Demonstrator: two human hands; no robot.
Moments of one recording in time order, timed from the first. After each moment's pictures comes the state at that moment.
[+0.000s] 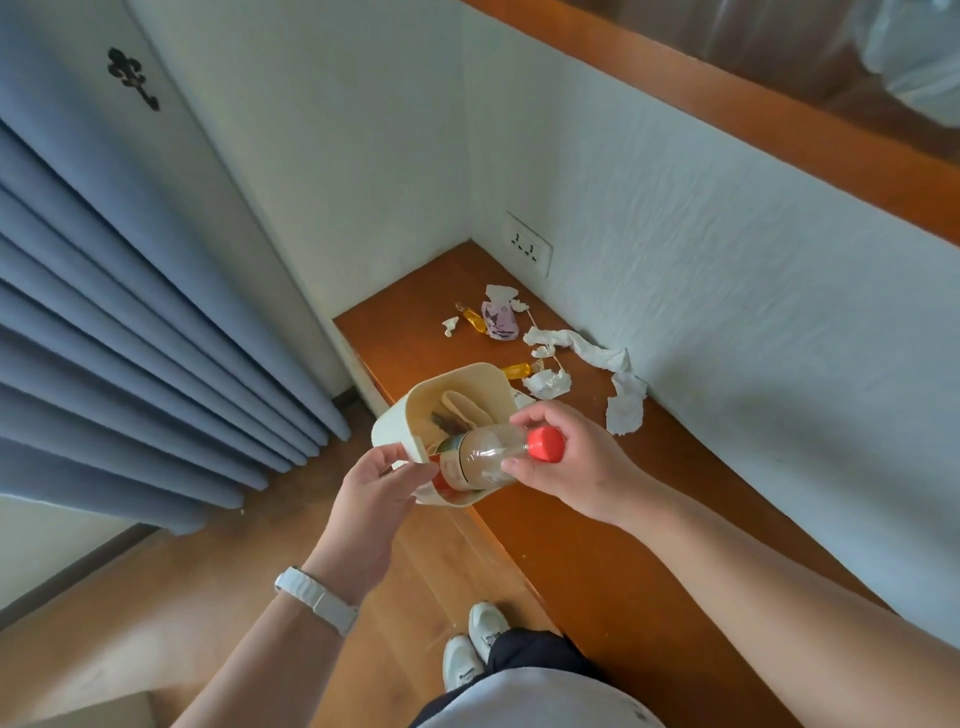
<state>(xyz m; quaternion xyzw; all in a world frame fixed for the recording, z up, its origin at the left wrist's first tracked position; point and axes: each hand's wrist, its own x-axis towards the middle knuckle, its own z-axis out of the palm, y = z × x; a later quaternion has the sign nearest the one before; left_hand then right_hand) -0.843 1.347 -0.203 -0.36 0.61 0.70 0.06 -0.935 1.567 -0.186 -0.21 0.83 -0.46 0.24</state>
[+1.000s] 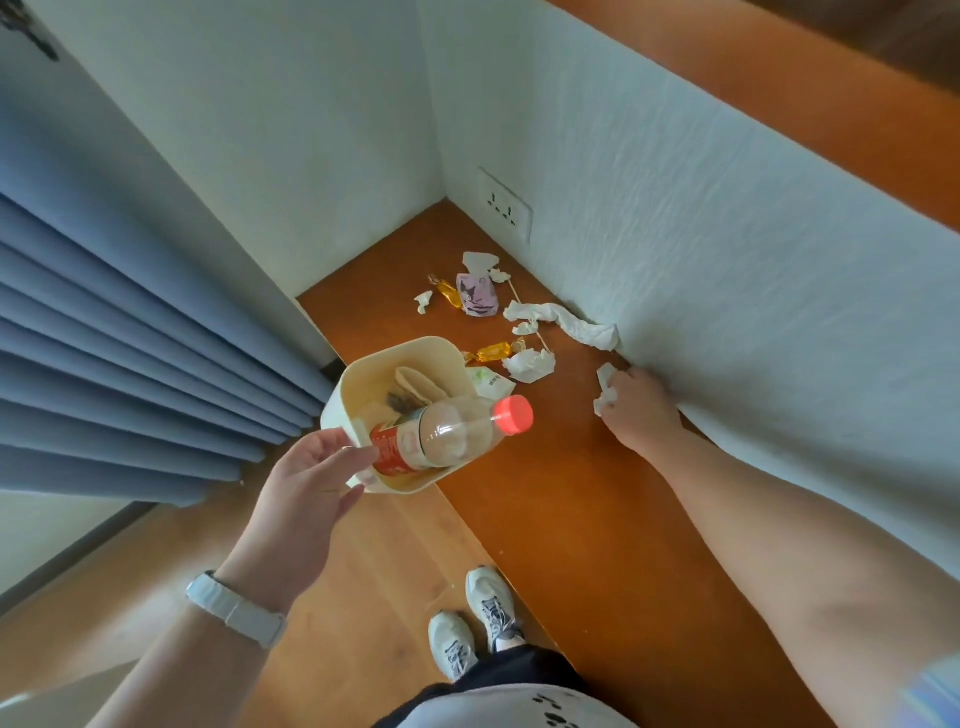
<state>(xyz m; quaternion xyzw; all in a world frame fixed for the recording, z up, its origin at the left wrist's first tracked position) -0.870 1.336 -0.193 -0.38 0.62 0.69 0.06 -1.062 1.657 -0.338 -0.03 0.97 -0.17 0.17</state>
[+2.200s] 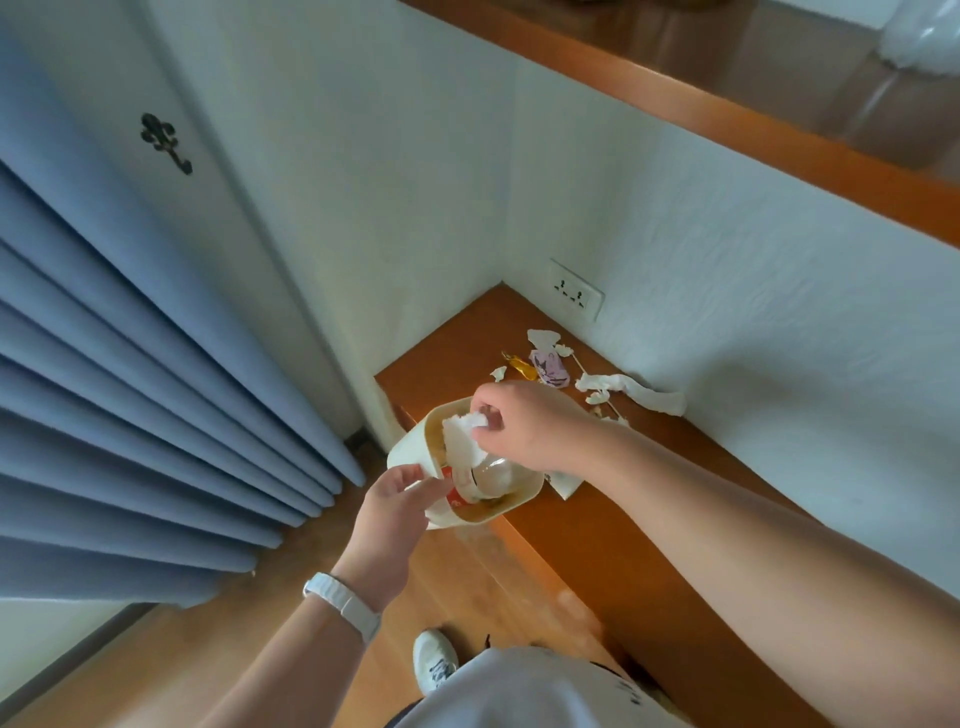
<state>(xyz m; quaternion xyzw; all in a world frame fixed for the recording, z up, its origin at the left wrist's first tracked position) -0.900 1.224 -0.206 -0.36 0.63 0.68 0.13 -1.016 1.385 -0.145 -0.29 0.92 -0.19 0.18</state>
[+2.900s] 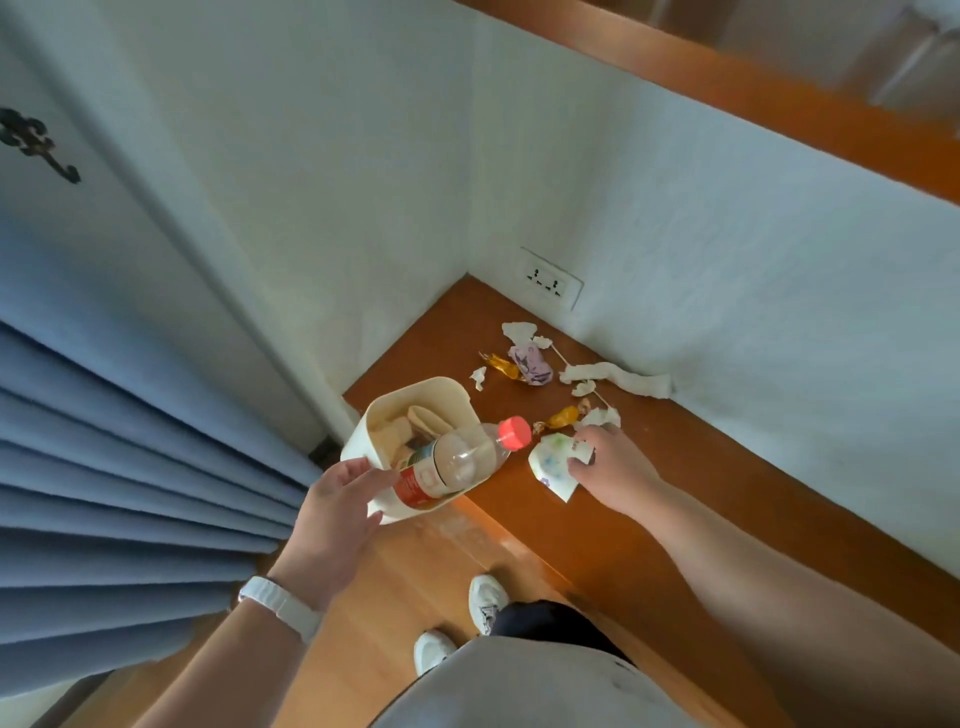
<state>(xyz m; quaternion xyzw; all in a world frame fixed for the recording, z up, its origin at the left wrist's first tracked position) -0.955 1.157 -0.205 -0.34 0.60 0.70 0.17 -1.022 1.470 -0.276 0.04 0.95 -0.20 0.22</state>
